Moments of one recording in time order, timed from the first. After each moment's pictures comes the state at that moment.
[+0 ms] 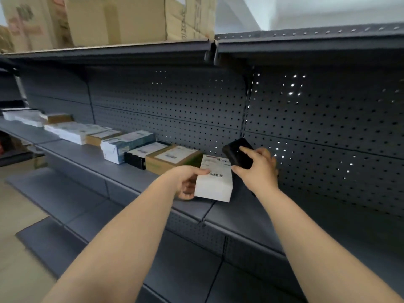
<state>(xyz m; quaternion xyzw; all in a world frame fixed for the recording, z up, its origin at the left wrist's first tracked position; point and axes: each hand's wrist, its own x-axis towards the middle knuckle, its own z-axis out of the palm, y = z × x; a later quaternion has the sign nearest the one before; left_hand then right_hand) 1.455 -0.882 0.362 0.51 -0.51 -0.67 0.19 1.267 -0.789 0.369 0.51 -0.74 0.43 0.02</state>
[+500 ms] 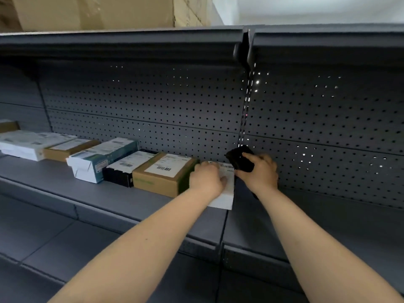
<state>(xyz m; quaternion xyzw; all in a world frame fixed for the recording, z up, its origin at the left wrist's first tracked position) 1.404 -0.921 0.357 0.44 -0.88 -0.09 0.18 1.267 -0.851 0.356 0.42 -0.82 0.39 0.04</state>
